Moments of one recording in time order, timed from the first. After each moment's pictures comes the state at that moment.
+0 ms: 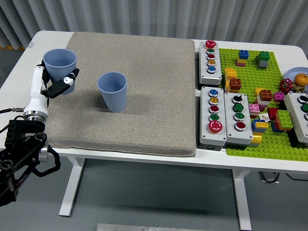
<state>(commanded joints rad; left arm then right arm) -0.35 0.36 -0.98 -1.17 0.93 0.54 -0.29 0.22 -0.11 1.57 0.18 -1.06 -0.19 -0.25</state>
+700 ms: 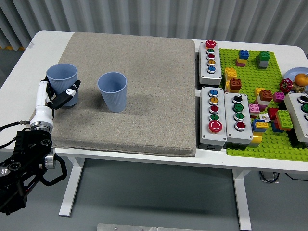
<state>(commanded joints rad) -0.35 0.31 -0.96 -1.05 0.80 0.51 -0.37 0.22 -0.11 1.57 0.18 -1.05 -0.19 -0.25</state>
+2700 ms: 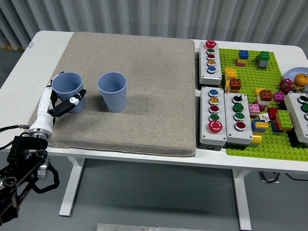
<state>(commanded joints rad) -0.23 0.30 -1.10 -1.15 1.06 0.36 -0.28 0.22 -0.11 1.57 0.18 -1.06 -0.19 -0.26</state>
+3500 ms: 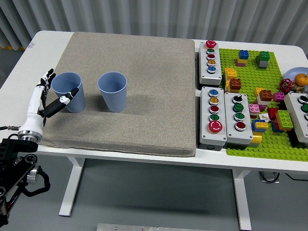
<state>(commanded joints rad) -0.11 0.32 -1.23 -1.31 1.18 0.35 -0.23 0.22 -0.11 1.58 0.18 -1.08 -0.18 -0.26</state>
